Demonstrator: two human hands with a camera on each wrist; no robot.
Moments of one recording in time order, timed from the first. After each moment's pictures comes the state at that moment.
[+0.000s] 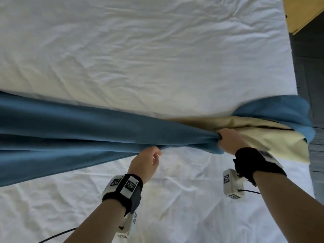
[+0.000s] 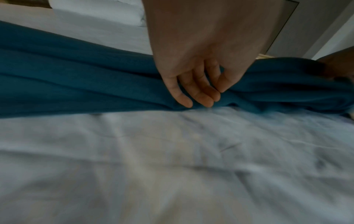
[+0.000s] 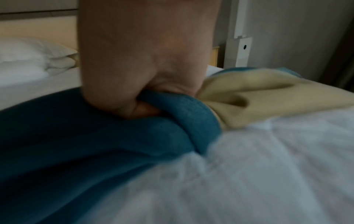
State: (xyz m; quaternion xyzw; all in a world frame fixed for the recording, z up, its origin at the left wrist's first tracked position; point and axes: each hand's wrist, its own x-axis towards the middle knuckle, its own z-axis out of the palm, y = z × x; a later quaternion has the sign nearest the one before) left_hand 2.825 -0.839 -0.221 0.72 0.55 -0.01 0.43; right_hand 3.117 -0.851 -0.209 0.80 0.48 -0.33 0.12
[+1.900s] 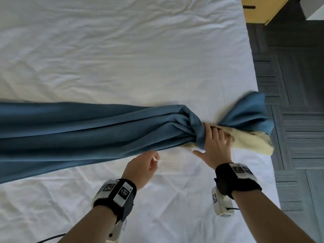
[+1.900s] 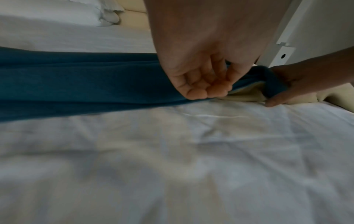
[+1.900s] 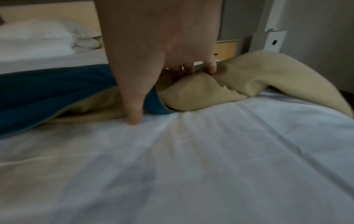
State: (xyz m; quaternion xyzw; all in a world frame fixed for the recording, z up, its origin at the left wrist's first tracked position) left_hand 2.951 -0.902 -0.218 0.76 0.49 -0.03 0.43; right_hand 3.200 -0.955 -0.229 0.83 0.52 -0.17 0.14
